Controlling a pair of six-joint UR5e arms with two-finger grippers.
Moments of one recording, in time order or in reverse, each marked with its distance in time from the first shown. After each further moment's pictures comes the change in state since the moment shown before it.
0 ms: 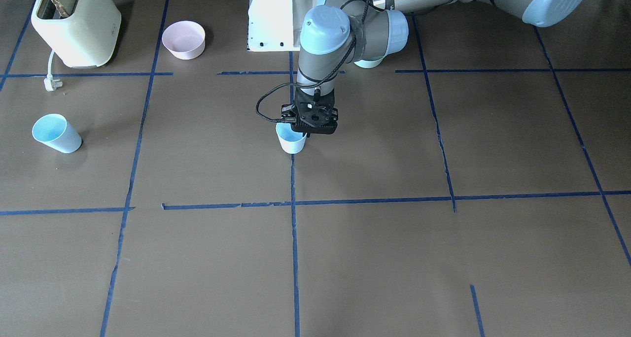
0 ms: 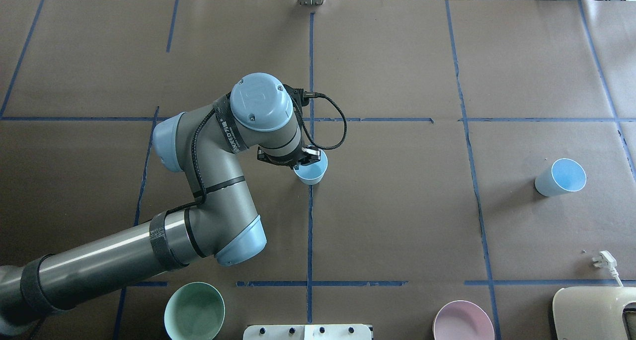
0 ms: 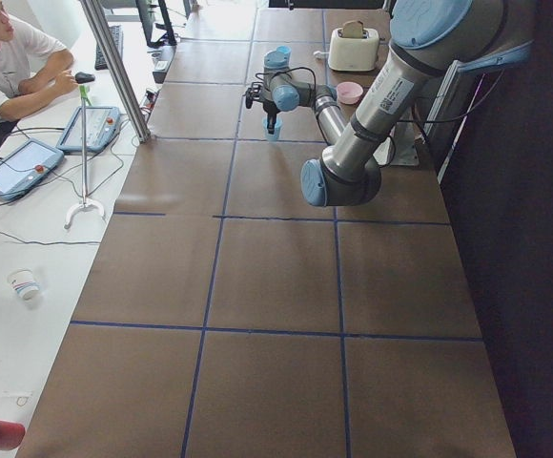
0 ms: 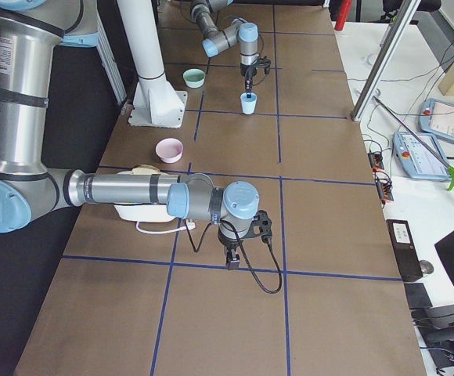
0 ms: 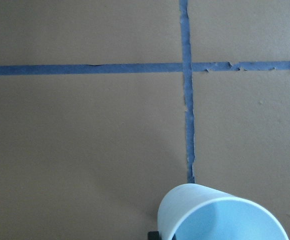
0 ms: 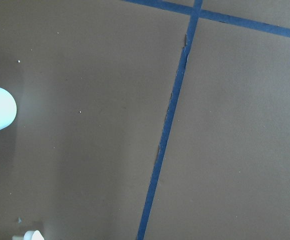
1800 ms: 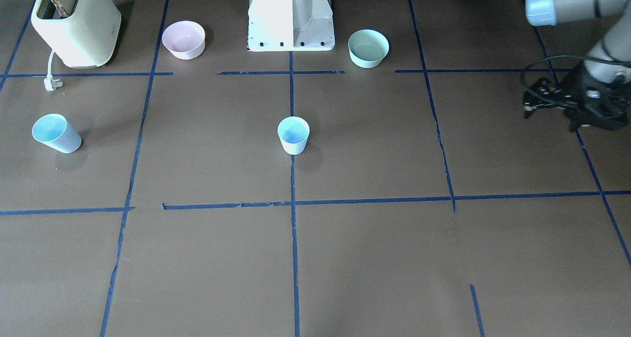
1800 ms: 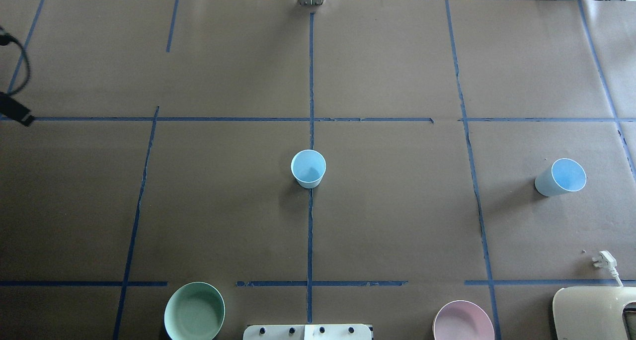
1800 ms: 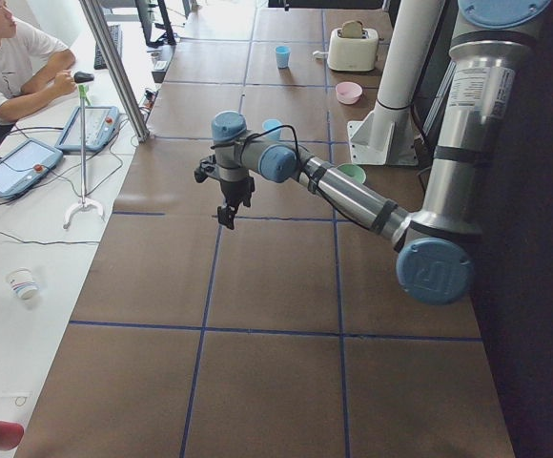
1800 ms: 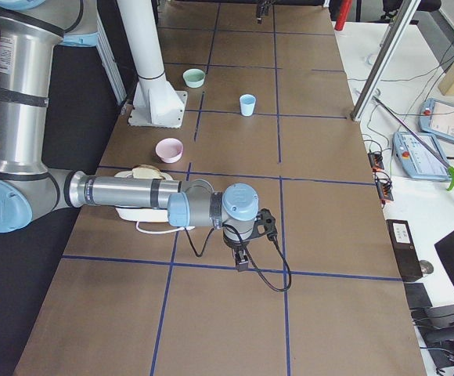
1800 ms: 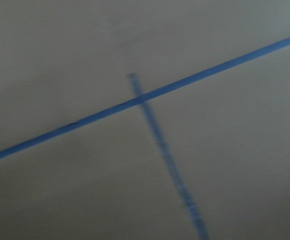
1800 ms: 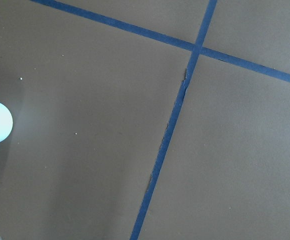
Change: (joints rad) left arm -0.729 0.732 -0.365 0.176 -0.359 1.177; right arm -0.002 0.005 -0.049 0.170 0.000 0.003
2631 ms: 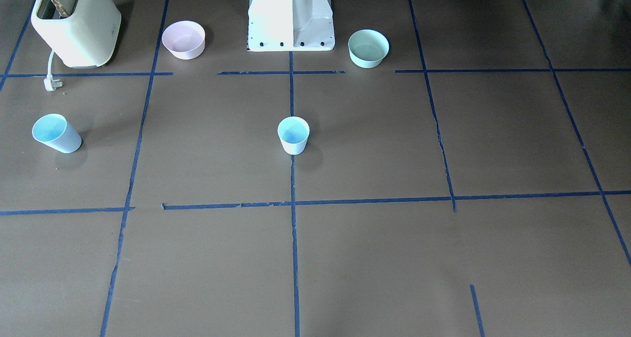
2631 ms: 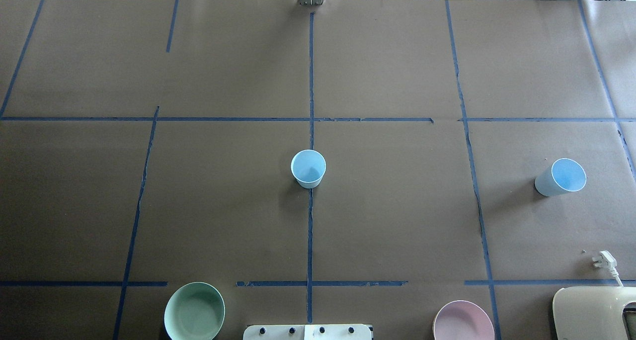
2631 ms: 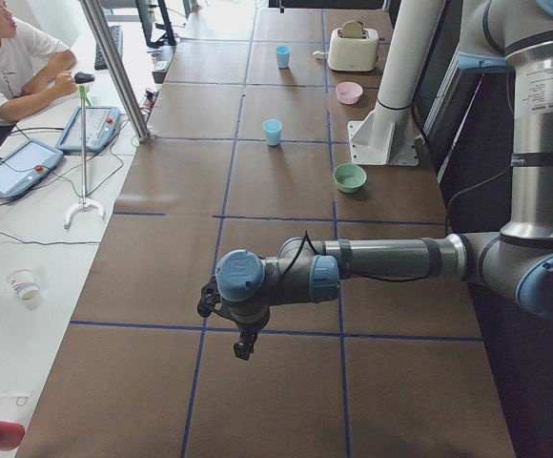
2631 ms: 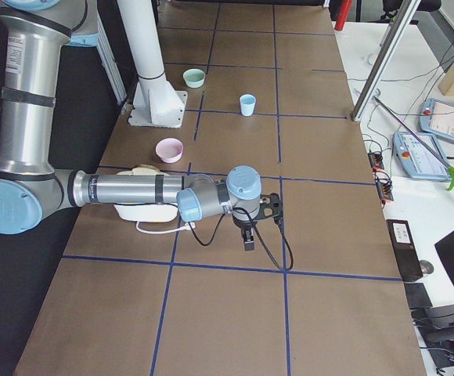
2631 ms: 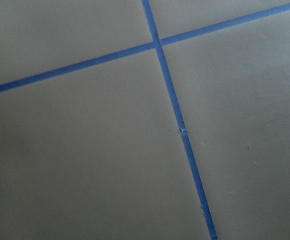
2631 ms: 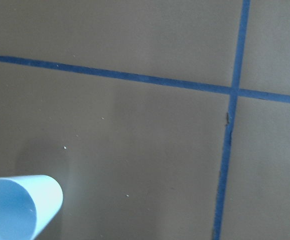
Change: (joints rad) left arm -0.409 0.189 0.303 -0.069 -0.206 0.424; right arm -0.163 0.006 0.018 0.329 0.009 0.550
